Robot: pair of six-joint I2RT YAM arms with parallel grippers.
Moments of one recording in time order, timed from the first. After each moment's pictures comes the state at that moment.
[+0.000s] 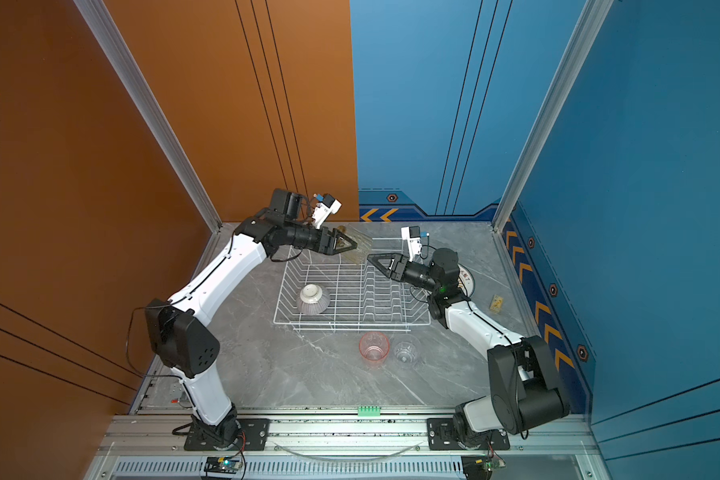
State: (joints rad) left arm -0.41 1.82 1.82 -0.68 0.80 -0.20; right arm 0.27 1.44 0.80 0.71 -0.86 0.98
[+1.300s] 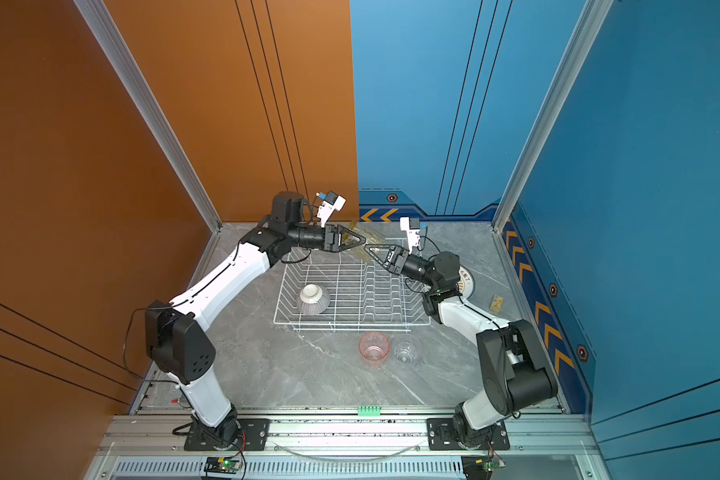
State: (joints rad) left arm -0.44 1.78 1.69 -0.34 0.93 -0.45; right arm 0.29 1.54 0.84 1.10 -0.90 1.19
